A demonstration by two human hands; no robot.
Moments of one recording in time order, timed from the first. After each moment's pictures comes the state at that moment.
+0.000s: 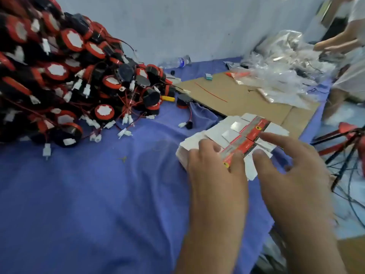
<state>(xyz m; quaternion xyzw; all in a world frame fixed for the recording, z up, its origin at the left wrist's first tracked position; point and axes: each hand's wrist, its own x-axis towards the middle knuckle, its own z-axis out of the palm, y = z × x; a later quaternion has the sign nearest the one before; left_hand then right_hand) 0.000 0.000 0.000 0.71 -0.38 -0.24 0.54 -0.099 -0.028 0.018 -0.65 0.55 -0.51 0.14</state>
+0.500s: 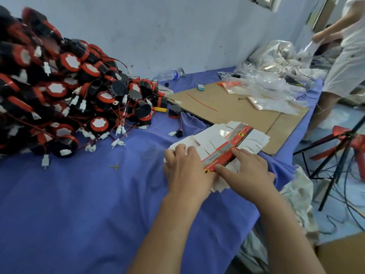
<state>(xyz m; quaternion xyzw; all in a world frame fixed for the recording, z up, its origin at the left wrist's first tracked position) 0.013 -0.040 -0.011 0.81 -0.52 -0.10 0.26 -0.122 -0.091 -0.003 -0.75 0.62 -0.17 0.16</state>
